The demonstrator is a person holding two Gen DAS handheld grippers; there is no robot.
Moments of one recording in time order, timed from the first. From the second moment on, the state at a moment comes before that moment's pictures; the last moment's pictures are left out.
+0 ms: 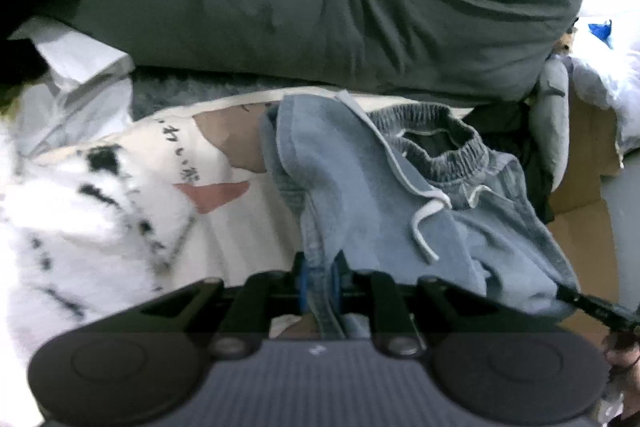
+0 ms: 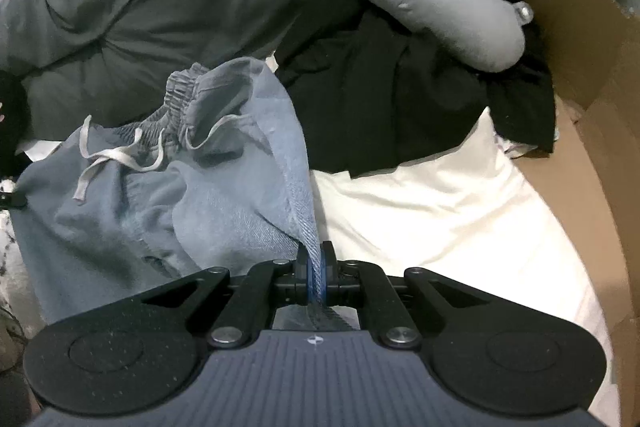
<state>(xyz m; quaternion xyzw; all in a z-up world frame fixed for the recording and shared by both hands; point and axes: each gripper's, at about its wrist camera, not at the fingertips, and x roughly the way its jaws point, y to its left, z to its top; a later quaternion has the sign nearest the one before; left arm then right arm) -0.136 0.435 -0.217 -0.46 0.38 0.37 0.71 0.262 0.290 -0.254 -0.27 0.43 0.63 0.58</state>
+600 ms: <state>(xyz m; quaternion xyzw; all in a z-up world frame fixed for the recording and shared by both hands) -0.140 0.402 -0.268 -0.40 0.51 0.33 0.68 0.291 0.262 -0.301 -0.32 0.48 0.53 0.62</state>
